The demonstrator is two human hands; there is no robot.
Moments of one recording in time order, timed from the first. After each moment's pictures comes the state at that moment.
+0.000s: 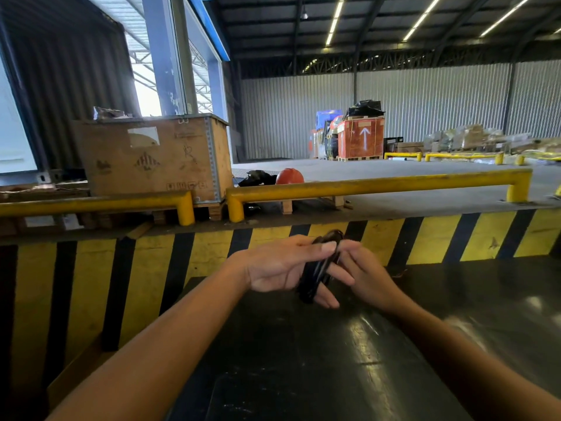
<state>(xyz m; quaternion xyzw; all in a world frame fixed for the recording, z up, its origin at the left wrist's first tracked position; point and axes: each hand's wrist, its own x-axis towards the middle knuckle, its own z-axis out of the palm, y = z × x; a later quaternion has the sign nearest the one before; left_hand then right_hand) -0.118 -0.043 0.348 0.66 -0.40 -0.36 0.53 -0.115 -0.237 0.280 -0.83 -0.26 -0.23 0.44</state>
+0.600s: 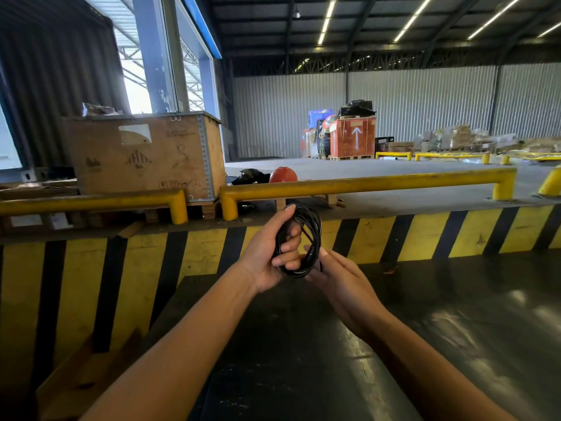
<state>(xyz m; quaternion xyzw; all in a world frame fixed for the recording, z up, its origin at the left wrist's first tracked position) -0.113 -0.049 0.330 0.51 -0.26 -0.19 0.80 -0.152 -0.190 0.273 -0.64 -0.18 -0.08 0.74</state>
